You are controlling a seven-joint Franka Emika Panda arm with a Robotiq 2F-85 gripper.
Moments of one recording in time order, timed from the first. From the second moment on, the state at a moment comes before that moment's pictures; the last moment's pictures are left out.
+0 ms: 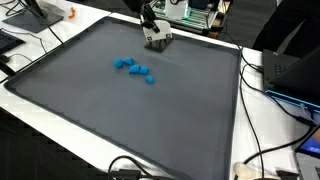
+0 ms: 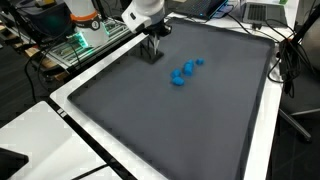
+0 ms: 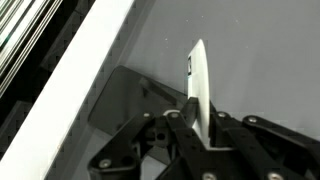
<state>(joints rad) -0.03 0.12 -0.06 -2.34 0.52 2.02 0.72</state>
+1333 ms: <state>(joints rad) -0.04 0.07 -0.06 -2.53 0.70 2.33 0.74</state>
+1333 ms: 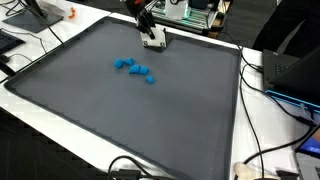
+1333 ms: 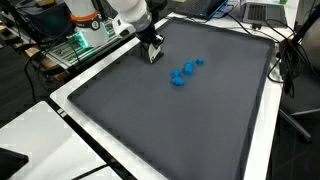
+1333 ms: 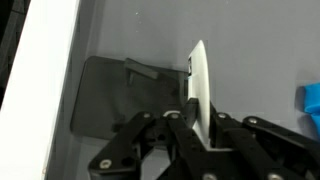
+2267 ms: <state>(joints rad) -0.03 0.05 -0.04 -2.58 0.75 2.43 0.74</state>
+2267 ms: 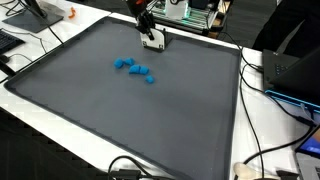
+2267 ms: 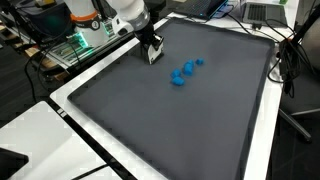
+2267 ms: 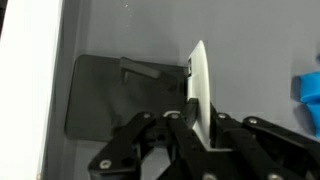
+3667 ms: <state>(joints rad) -0.03 0.04 -0.03 -2.63 0.80 2.49 0.74</state>
